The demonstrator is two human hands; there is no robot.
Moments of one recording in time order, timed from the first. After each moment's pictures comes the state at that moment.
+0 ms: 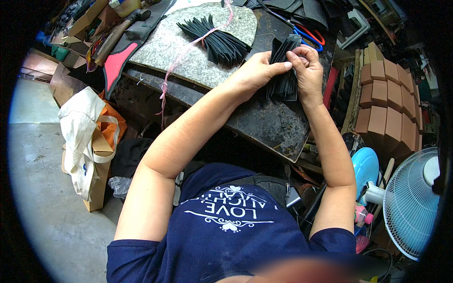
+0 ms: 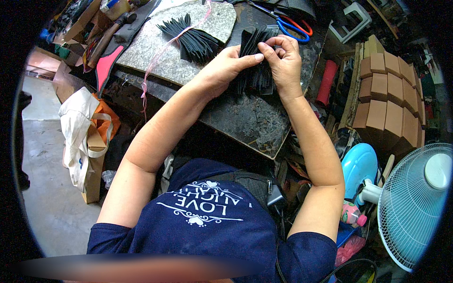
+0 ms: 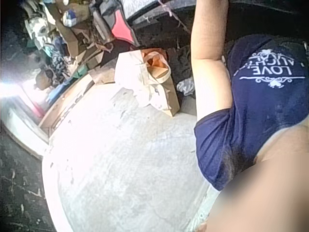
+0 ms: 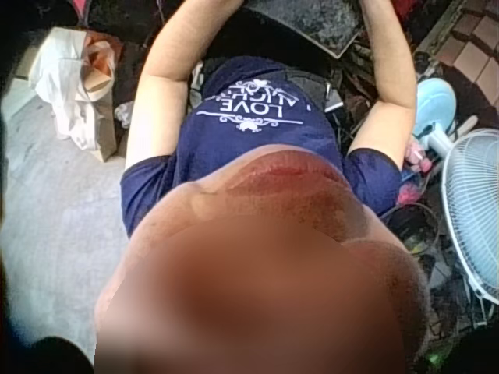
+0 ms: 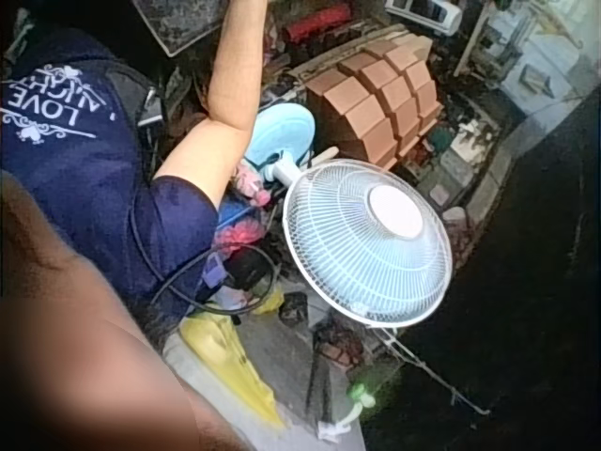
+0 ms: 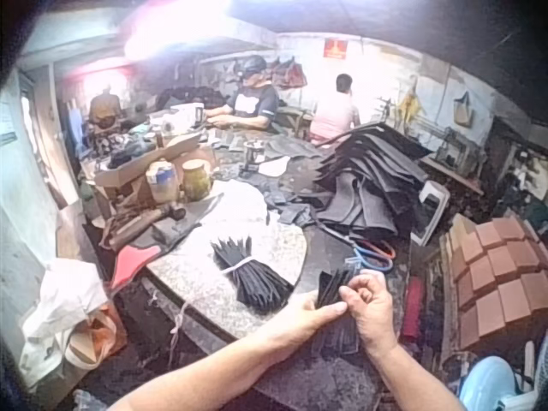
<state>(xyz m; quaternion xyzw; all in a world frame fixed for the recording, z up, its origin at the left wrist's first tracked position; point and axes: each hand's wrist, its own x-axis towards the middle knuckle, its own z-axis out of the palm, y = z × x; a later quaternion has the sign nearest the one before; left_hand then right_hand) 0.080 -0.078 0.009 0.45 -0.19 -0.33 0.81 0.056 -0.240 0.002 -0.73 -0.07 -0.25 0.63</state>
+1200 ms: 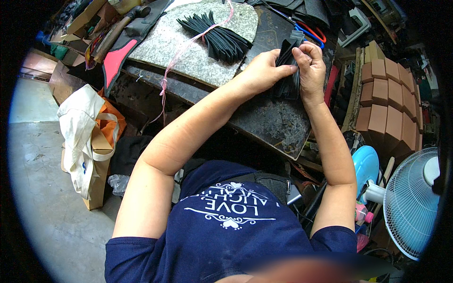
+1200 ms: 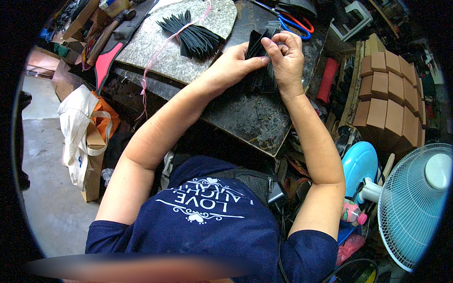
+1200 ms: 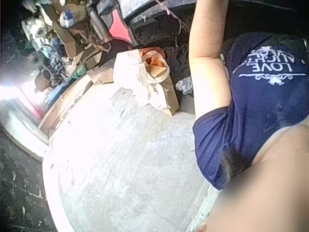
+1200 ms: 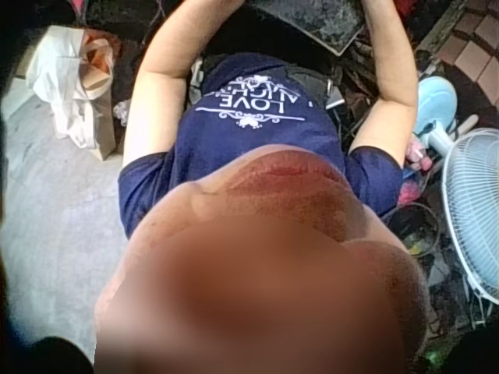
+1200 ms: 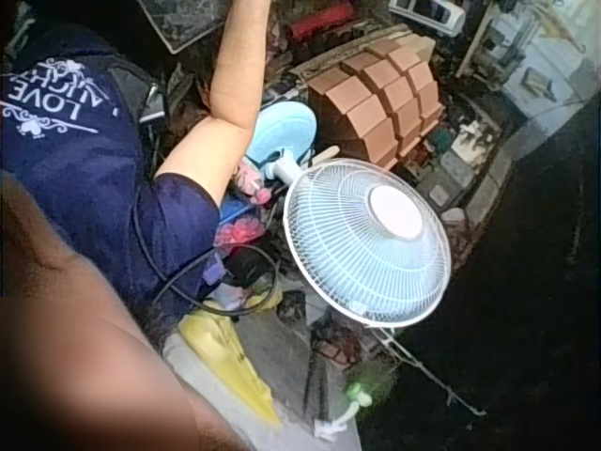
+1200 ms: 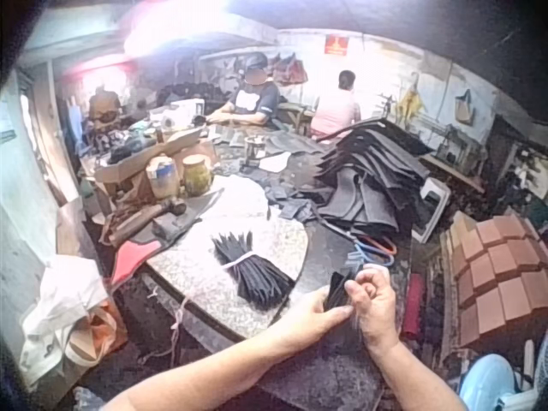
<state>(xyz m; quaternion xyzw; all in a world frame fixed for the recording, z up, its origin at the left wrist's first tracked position) 0.081 -0.086 -0.001 0.62 -0.27 -0.21 0.70 0.054 -0.240 0.005 -0.73 -0.07 -0.27 0.63</state>
